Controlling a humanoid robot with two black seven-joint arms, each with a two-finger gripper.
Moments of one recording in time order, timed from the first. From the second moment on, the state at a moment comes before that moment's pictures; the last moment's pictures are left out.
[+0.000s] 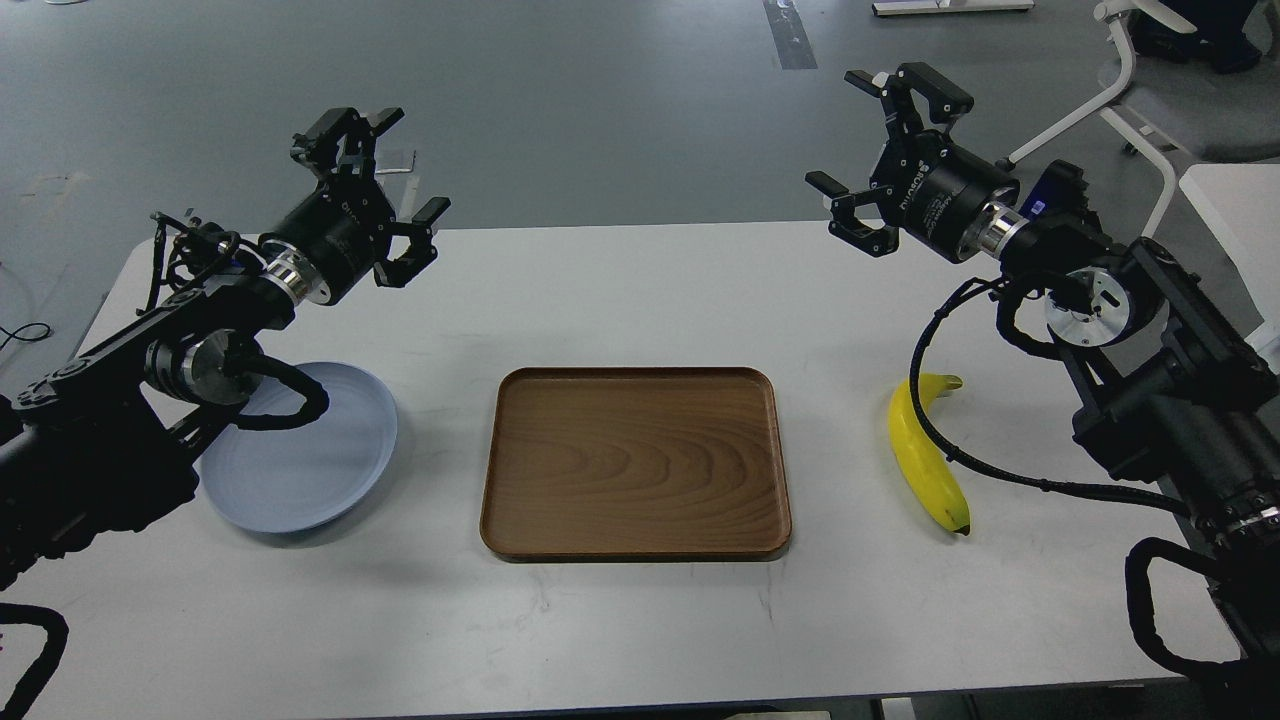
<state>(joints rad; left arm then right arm) -0.81 0.38 -0.59 -0.79 0.08 -0.36 -0.28 0.73 -0.23 1.24 0.80 -0.52 0.49 -0.18</state>
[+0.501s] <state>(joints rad) -0.79 0.38 -0.60 -0.79 0.07 -0.36 -0.32 0.72 -0.18 1.23 0.80 -0.52 0.49 -0.19</state>
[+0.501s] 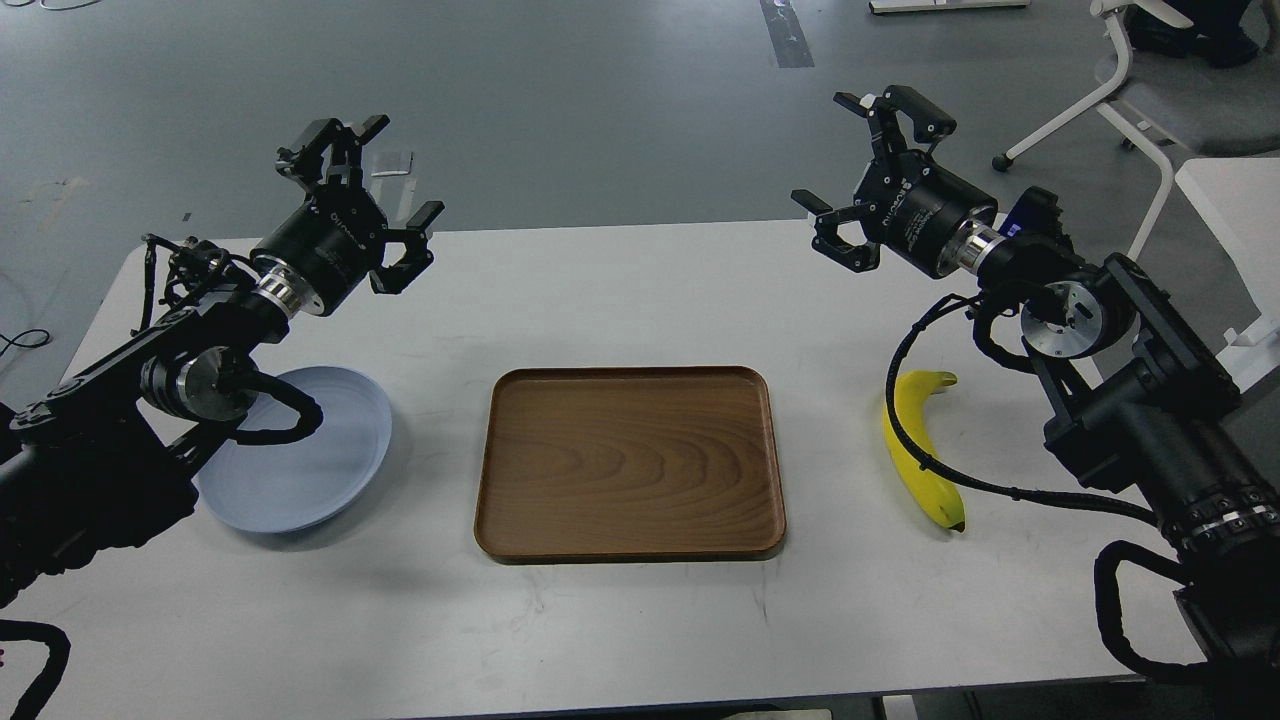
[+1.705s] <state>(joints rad) -0.78 0.38 -0.59 -0.79 0.08 -0.37 -0.32 0.69 -0.18 1.23 0.82 -0.52 0.49 -0.19</state>
